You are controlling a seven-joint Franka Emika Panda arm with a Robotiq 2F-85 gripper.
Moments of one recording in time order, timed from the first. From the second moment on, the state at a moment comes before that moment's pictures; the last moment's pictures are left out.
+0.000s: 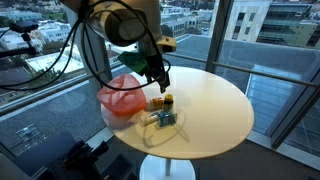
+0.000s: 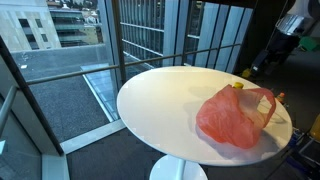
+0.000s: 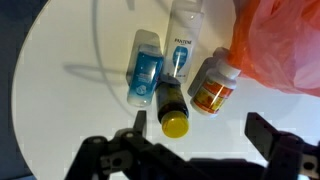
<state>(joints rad) -0.07 -0.12 -0.07 -2.41 0.06 2.44 0.00</state>
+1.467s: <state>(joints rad) -0.06 0.24 -0.06 -2.15 0.06 2.44 0.01</state>
